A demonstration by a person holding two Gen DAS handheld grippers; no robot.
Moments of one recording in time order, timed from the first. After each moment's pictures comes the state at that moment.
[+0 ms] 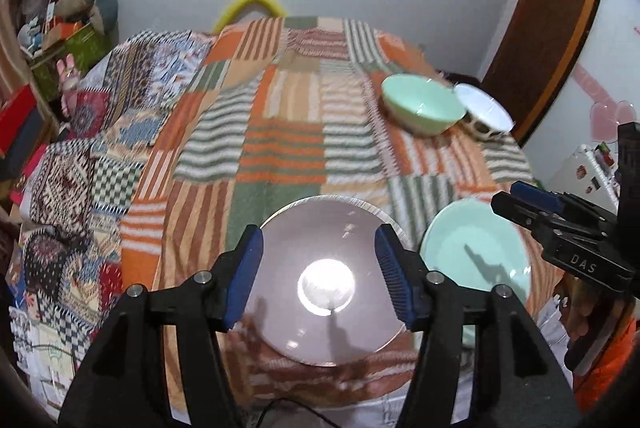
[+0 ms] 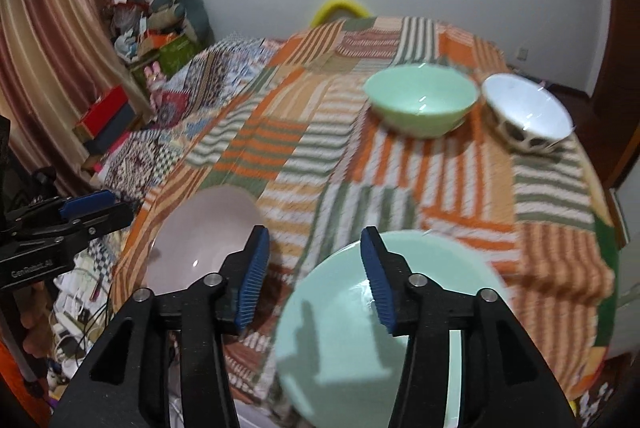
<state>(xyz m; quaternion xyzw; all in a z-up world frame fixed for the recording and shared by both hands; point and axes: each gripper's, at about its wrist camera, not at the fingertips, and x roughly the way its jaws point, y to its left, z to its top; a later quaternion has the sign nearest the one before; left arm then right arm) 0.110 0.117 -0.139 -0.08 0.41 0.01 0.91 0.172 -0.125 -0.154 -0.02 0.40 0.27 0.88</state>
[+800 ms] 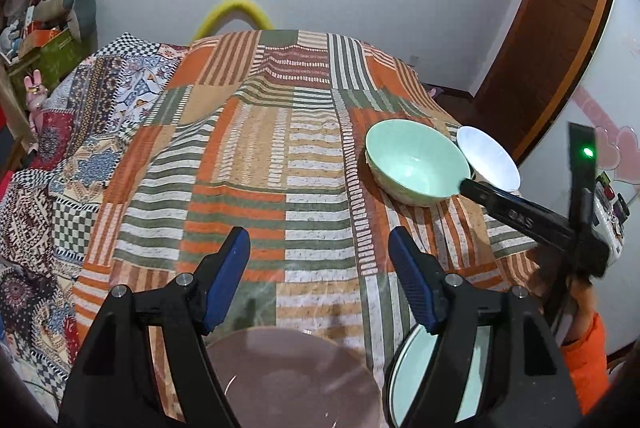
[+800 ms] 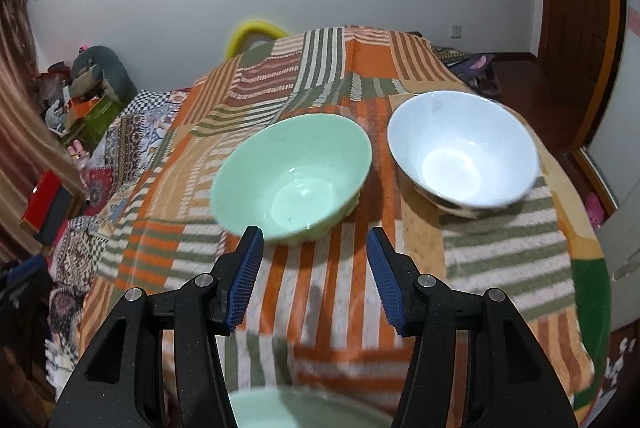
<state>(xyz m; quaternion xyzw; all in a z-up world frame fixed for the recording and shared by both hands) 0.234 0.102 -0.148 -0.10 0.41 0.00 0.91 0.319 -0.159 -0.176 0.06 0.42 0.16 0.89</state>
